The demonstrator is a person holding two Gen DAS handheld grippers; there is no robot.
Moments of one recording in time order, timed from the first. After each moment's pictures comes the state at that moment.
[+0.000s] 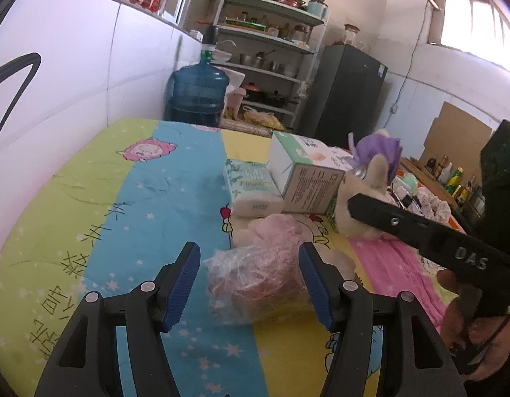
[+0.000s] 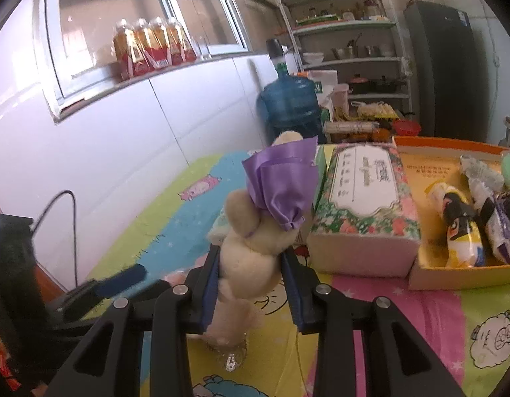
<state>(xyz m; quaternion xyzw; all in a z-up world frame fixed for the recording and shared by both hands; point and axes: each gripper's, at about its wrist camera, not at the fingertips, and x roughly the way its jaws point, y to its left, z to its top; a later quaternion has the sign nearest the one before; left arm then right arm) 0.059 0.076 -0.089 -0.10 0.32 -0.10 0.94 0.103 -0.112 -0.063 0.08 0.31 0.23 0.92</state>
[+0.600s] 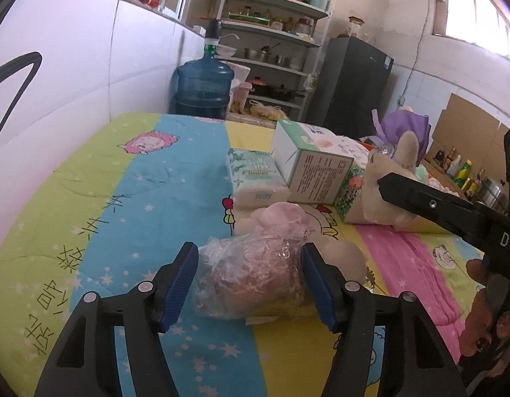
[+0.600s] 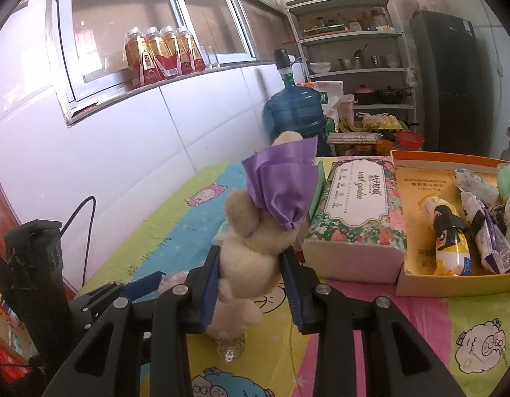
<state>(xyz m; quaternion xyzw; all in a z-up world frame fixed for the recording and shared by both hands) 0.064 0.070 -0.099 -0.08 0.33 -0.08 0.94 0.093 -0.121 -0.053 0.08 0.29 0.23 0.92</state>
